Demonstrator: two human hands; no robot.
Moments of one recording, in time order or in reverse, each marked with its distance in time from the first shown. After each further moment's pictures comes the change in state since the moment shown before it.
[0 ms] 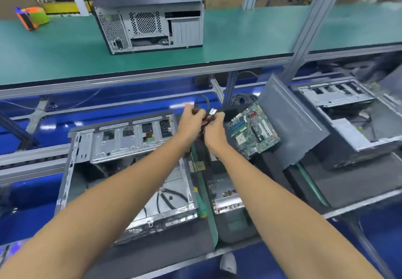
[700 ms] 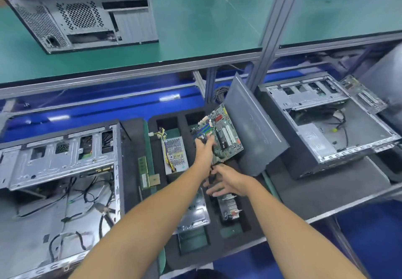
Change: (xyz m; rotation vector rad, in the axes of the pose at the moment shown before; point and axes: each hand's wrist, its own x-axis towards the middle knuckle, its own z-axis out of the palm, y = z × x) left_hand 0.036 -0.104 0.225 -0.094 0.006 -0.313; right_hand 0.043 0.172 -0.186 0.244 -0.694 0.734
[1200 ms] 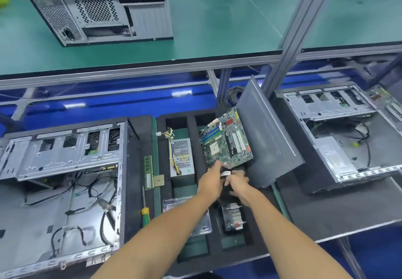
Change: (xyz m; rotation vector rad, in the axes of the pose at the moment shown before) left_hand -0.014 -0.065 -0.017 0.976 -0.173 0.293; right_hand 0.044 0.008 -0.012 -0.023 0.624 0.036
